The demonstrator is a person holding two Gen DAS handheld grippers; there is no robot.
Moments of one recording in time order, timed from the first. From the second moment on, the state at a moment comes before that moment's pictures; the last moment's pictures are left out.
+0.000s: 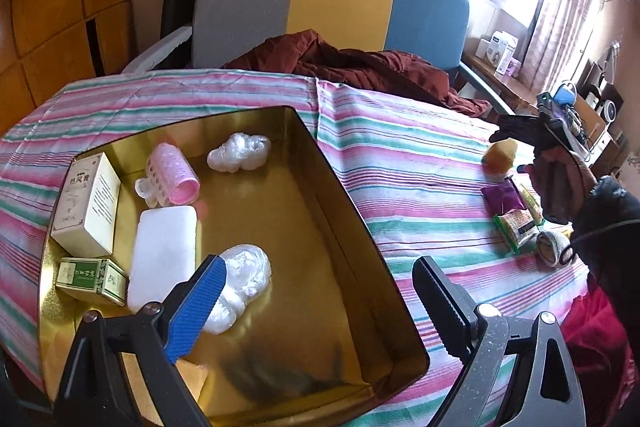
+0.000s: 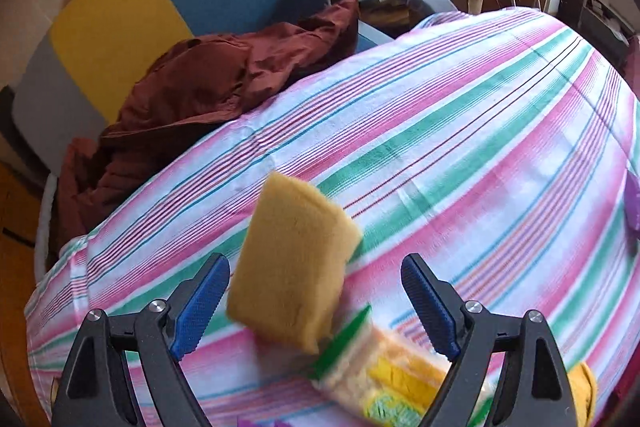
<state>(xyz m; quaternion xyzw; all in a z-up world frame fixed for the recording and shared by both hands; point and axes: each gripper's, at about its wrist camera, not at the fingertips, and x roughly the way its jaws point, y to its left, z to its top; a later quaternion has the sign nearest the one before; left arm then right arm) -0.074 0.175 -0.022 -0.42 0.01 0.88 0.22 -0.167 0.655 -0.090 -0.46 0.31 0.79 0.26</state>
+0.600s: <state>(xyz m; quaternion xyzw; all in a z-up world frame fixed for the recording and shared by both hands) -0.080 0.244 -0.002 -0.43 0.04 0.86 0.28 -0.072 0.607 0.000 -0.38 0.20 0.89 0.14</state>
